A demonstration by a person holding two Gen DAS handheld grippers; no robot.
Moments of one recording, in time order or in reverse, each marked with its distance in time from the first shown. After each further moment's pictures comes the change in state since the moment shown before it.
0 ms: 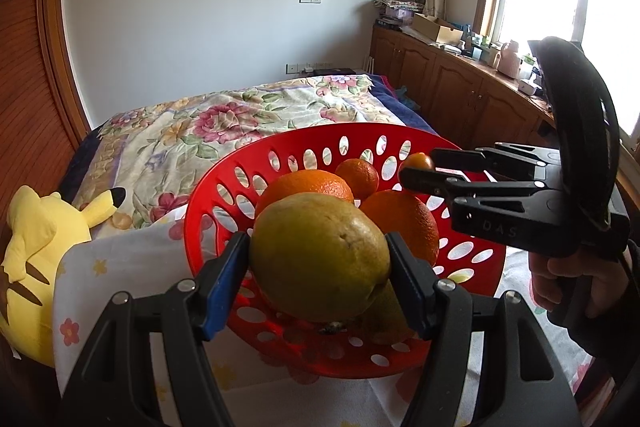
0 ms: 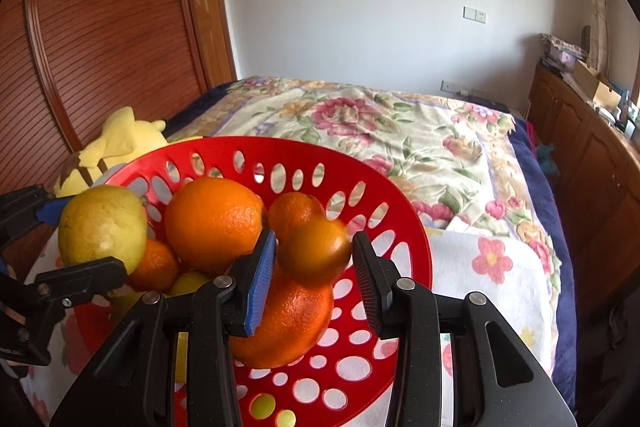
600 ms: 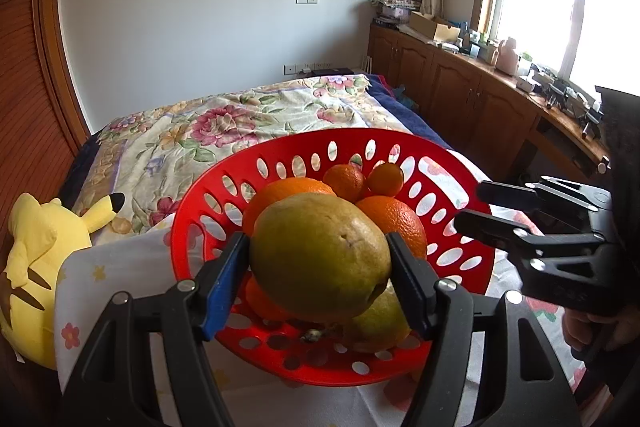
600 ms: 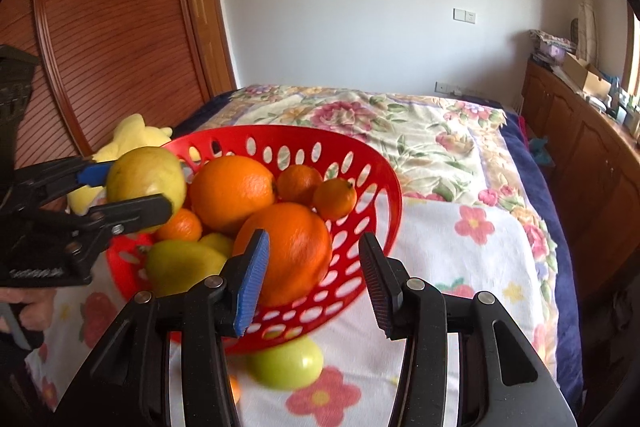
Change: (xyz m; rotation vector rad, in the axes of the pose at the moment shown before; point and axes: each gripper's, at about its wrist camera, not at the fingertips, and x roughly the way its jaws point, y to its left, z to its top) left arm 0.001 -0.014 0.006 0.021 0.008 0.008; right arm -0.052 0.001 -0.035 0.042 -0.037 0.023
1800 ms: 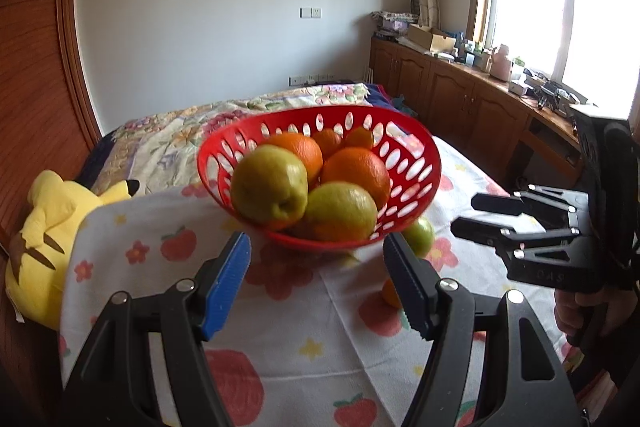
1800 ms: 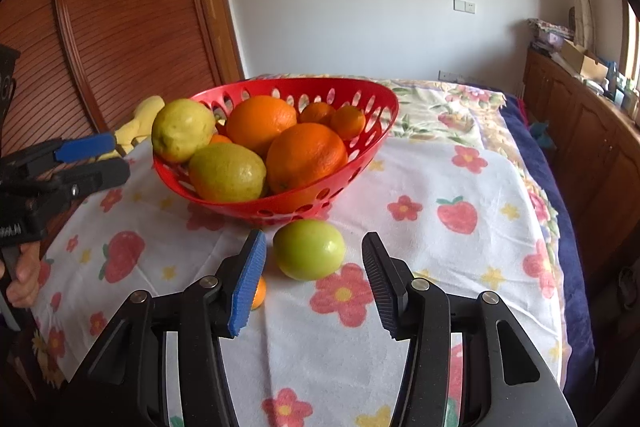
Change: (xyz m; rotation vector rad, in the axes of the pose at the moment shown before) left arm -0.068 -0.021 -0.074 -0.009 -0.063 0.019; right arm -0.037 0.012 -0.068 0.007 0.023 0.022
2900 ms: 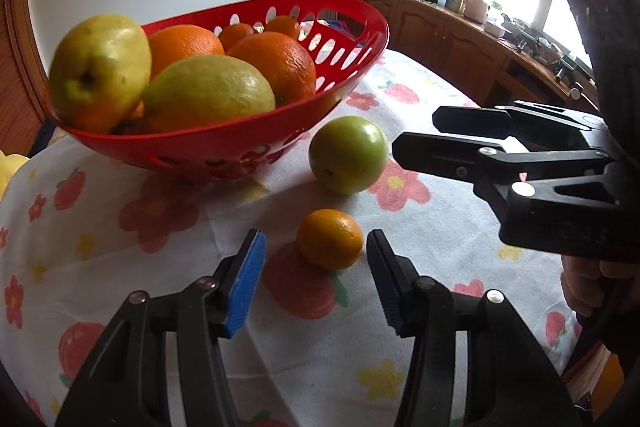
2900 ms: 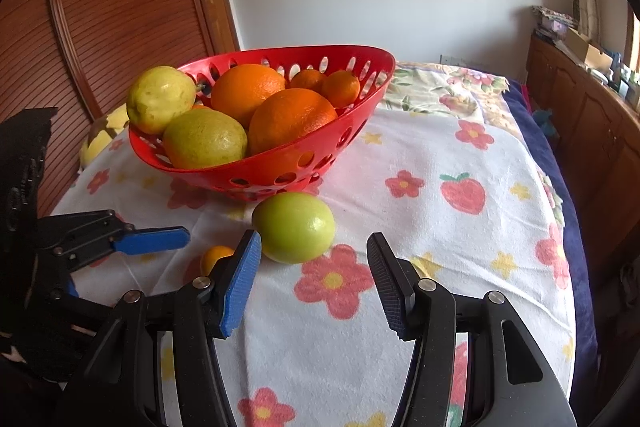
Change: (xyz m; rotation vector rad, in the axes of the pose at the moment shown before) left arm 0.079 -0.068 -0.039 0.048 0.204 -0.113; right arm 0.017 -0.012 -0.014 0.004 0.053 0.001
